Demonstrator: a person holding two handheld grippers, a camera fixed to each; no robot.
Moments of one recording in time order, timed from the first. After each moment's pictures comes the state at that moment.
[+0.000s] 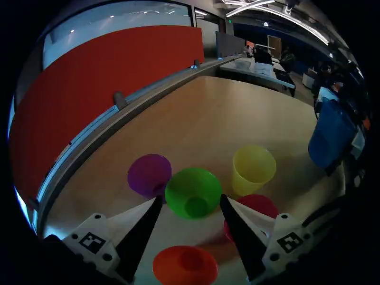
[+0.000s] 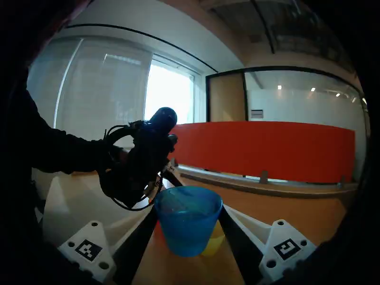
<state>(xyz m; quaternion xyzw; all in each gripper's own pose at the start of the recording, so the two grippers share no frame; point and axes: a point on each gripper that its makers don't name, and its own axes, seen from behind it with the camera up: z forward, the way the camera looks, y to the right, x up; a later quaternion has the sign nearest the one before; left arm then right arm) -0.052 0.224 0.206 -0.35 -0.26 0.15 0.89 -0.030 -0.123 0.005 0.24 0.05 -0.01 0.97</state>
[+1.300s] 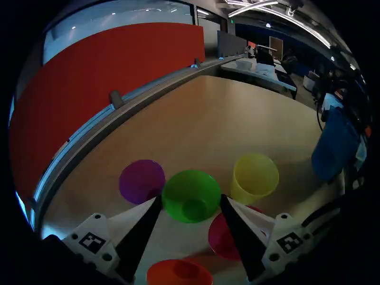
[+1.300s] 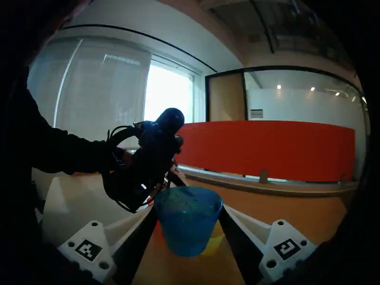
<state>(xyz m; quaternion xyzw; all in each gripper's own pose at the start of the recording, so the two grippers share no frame) -0.055 0.241 0.217 -0.35 -0.27 0.14 0.89 -0.033 -0.119 0.008 0.24 0.05 0.00 0.97</state>
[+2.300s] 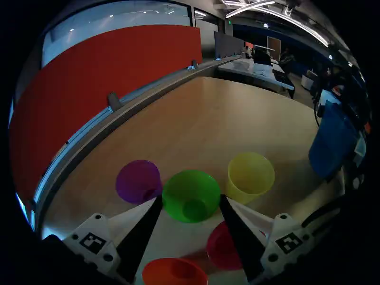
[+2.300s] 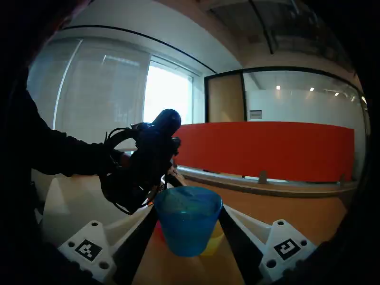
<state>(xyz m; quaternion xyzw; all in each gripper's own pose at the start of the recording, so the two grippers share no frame) -0.054 0.244 0.211 -0.35 -0.26 0.14 0.89 -0.030 -0.118 0.007 0.24 0.05 0.00 0.97</state>
